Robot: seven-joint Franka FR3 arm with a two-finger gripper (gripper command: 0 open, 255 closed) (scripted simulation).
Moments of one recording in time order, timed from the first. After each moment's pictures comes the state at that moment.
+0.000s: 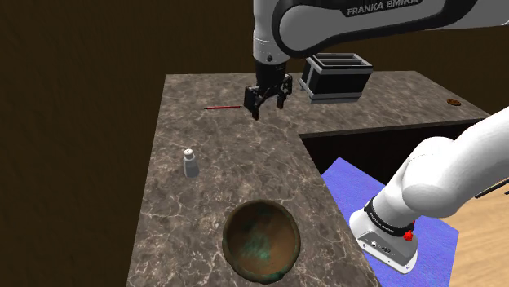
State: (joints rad) arm 0.07 -0.29 0.27 -2.17 0.04 1.82 0.48
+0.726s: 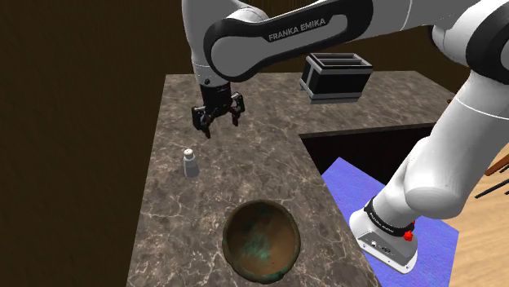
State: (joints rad) arm 0.14 0.12 0.38 -1.86 -0.06 1.87 0.71
